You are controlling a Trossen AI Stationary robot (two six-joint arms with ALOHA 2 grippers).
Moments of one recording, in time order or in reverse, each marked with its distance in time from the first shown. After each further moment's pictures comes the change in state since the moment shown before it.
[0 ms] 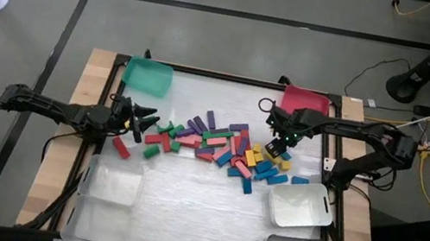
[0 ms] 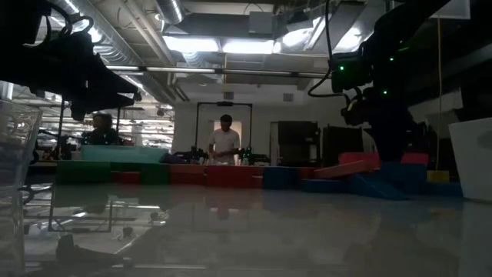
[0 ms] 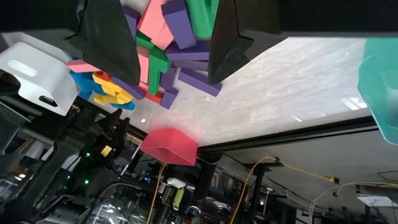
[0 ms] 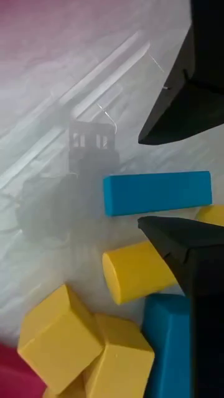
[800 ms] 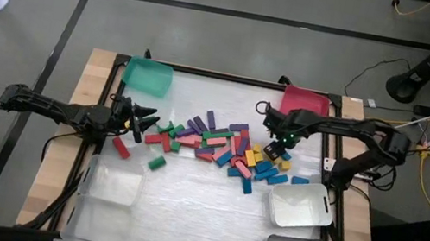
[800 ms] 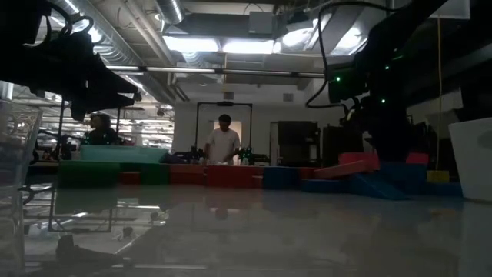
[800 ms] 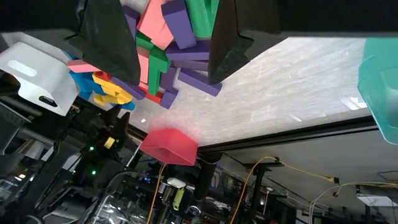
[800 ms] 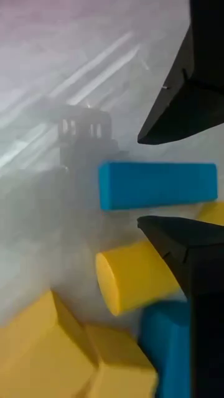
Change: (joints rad) left arm 0.000 0.000 0.000 -0.001 0.000 0.000; right arm 0.001 0.081 -0.002 0.016 -0.018 -0.025
